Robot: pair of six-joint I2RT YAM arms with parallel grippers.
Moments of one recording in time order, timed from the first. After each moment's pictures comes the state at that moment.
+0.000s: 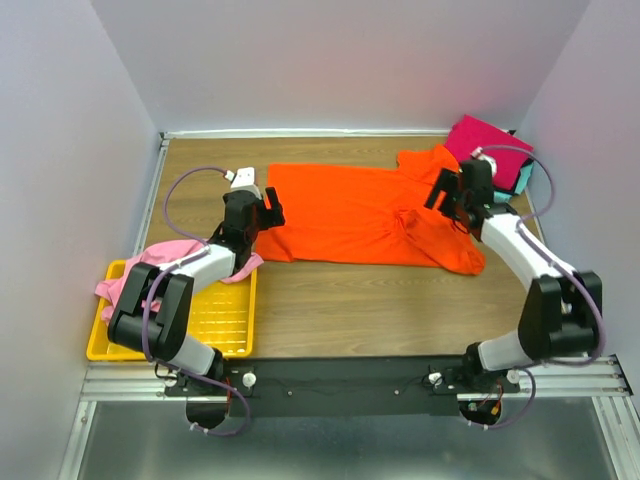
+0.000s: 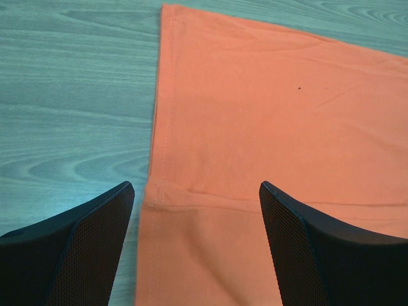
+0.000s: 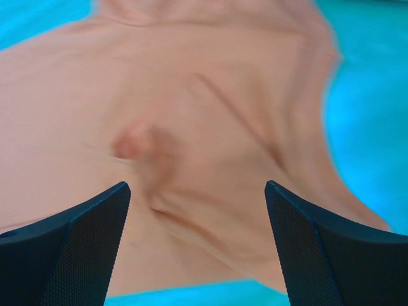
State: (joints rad) left arm -0.32 1.49 0.69 0.42 -0.16 -0.34; right arm 0.14 1.50 1.04 -0.23 0.15 0.44
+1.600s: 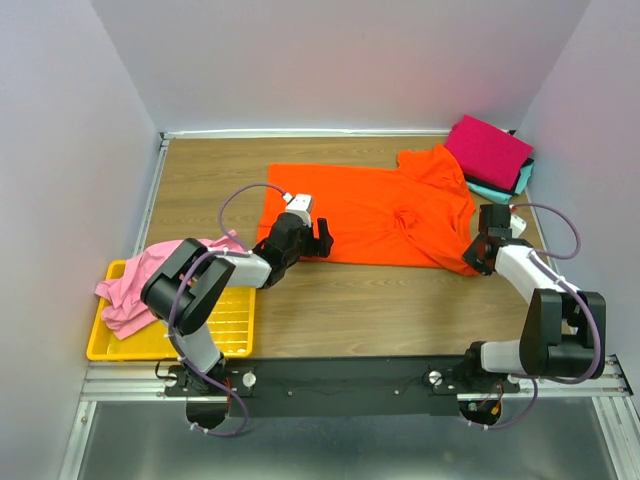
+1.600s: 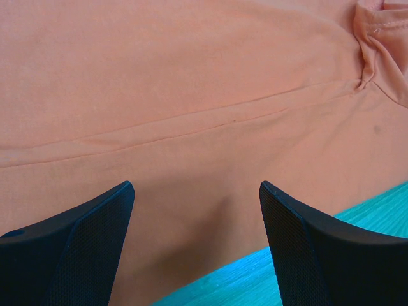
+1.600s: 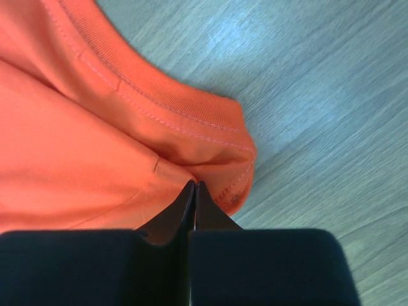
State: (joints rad) left arm -0.60 1.71 0.67 0.58 -0.05 -0.40; right arm -0.08 1.34 0.68 -0.37 0.26 0.58
